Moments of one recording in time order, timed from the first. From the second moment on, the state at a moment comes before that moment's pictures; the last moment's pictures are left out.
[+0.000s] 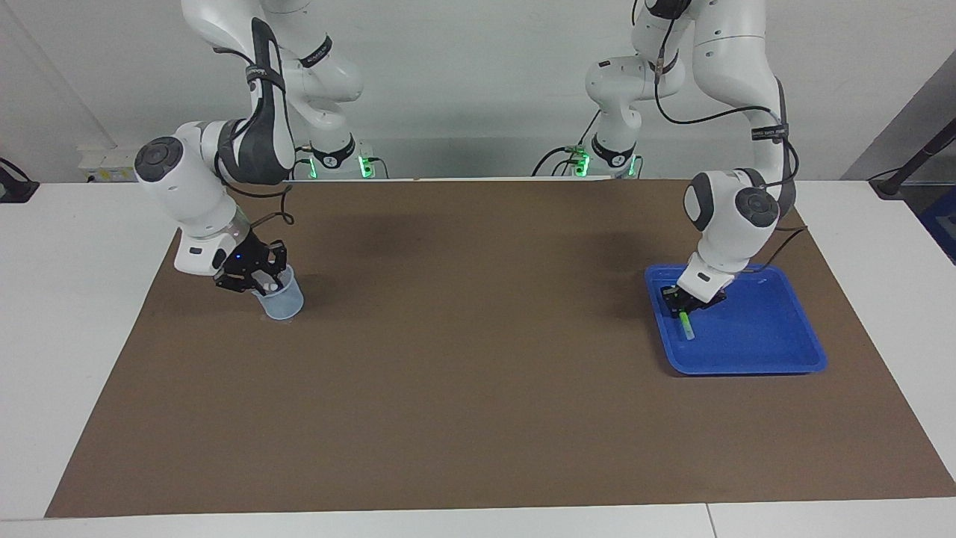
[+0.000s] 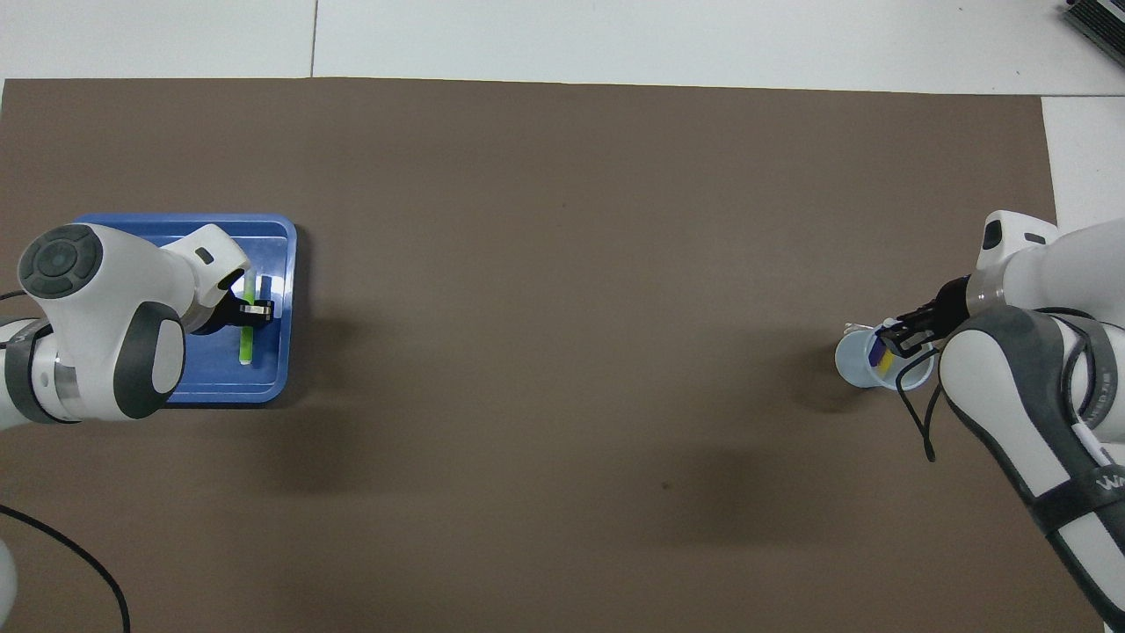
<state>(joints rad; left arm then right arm) 0.07 0.23 -0.11 -2.13 0.04 2.37 0.02 -0.18 0.06 0.10 -2.10 0.09 2.11 -0.66</state>
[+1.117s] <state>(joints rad) 0.07 0.24 -0.12 -1.96 -0.16 2.16 -0.04 -0.18 0.05 0.10 -2.07 0.09 2.02 -0.66</state>
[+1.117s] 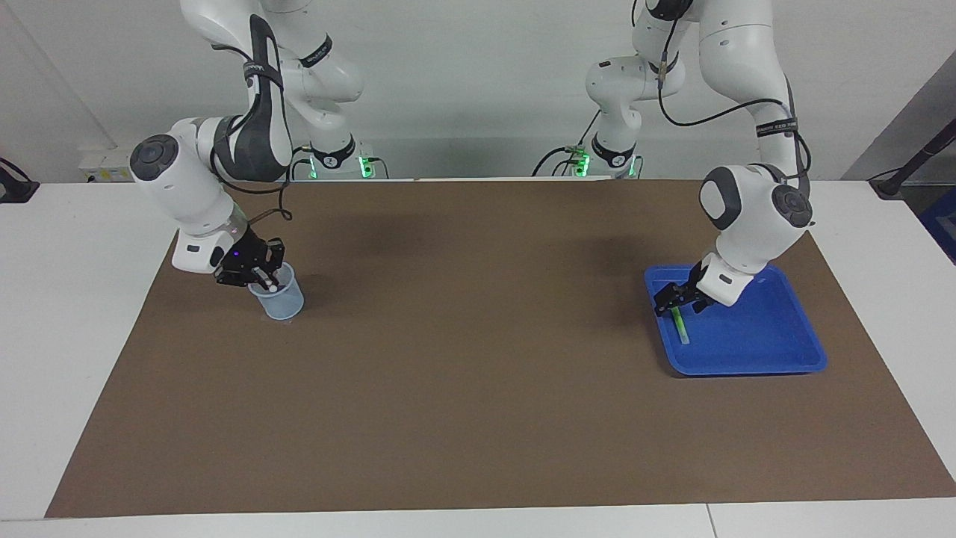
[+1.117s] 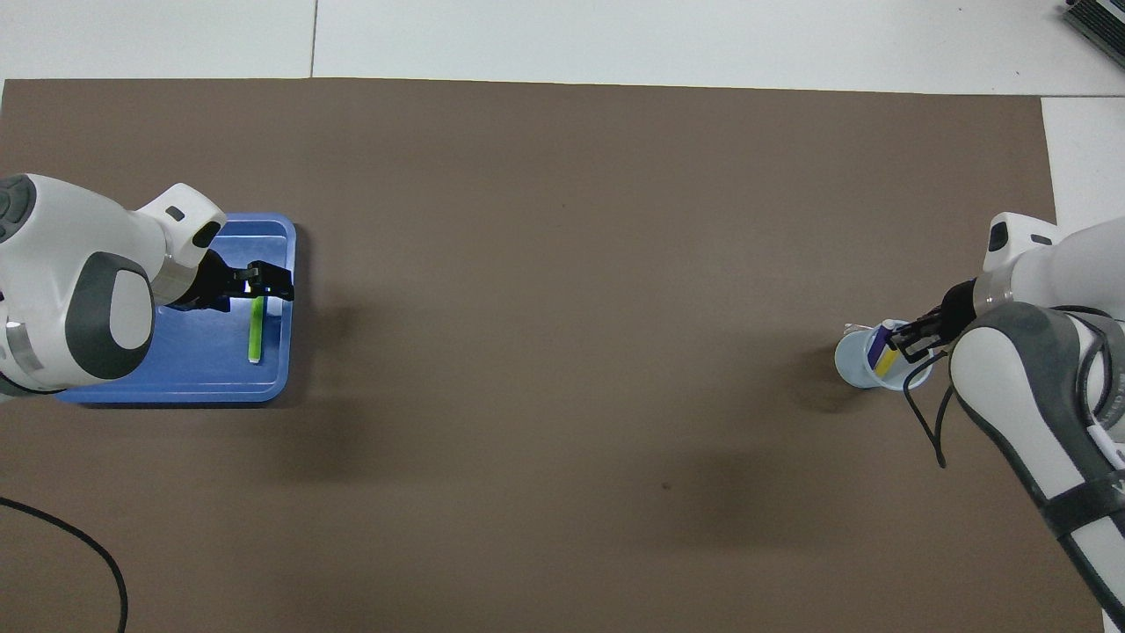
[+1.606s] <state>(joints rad) 0.04 0.23 -0.13 -1.83 -0.17 1.97 -0.18 -0.20 -0.04 0.10 -1.95 0.09 1.76 -0.66</state>
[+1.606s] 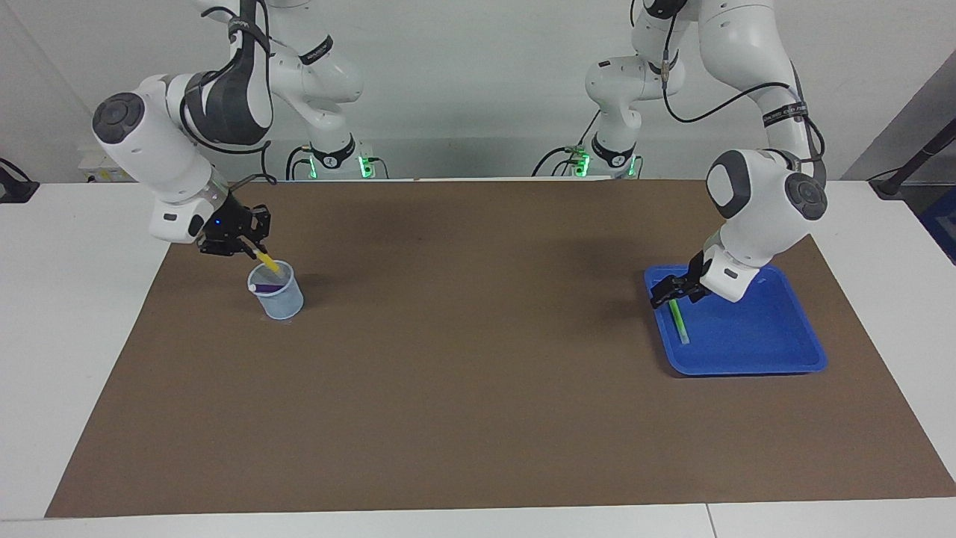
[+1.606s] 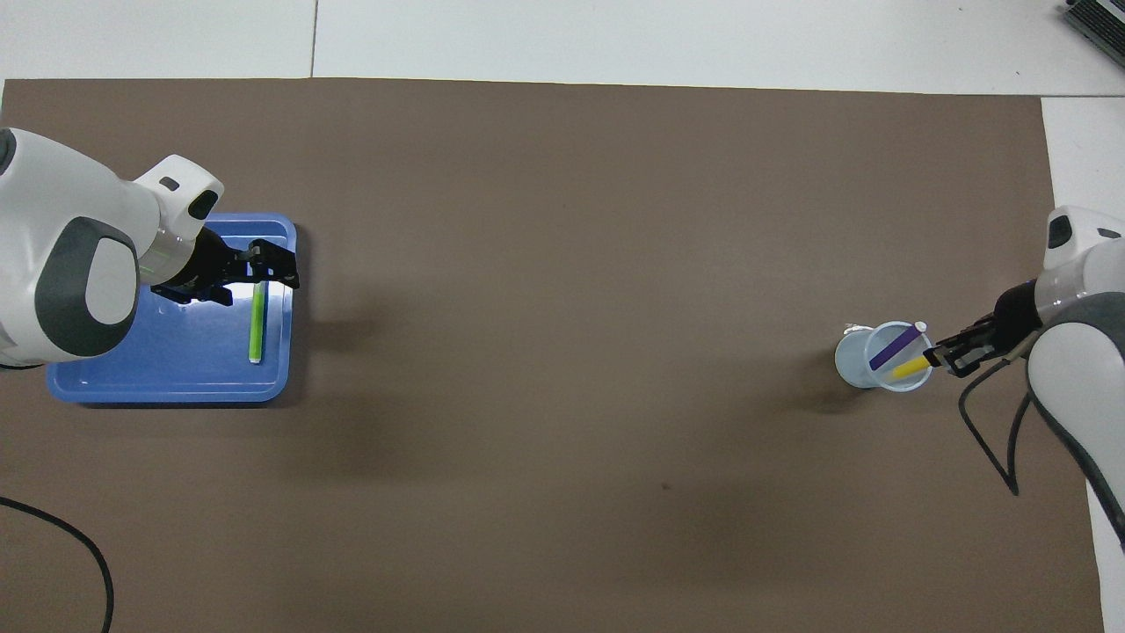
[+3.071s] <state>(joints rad) -0.14 0.06 -0.22 -1.77 -0.66 2.09 -1.47 0.08 -0.12 0.16 -1.97 0.67 2.17 0.53</state>
